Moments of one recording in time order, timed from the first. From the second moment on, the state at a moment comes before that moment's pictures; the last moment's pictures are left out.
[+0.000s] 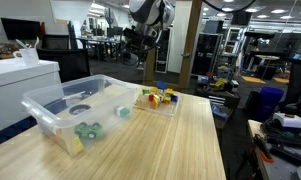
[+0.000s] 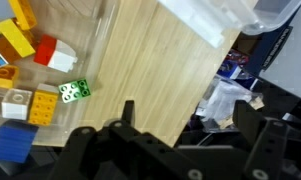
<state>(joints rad) -0.09 0.60 -0.17 -1.55 0.29 2.45 0.67</state>
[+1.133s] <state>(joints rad) 0.04 0.65 -0.05 -1.56 0.02 2.22 0.21</state>
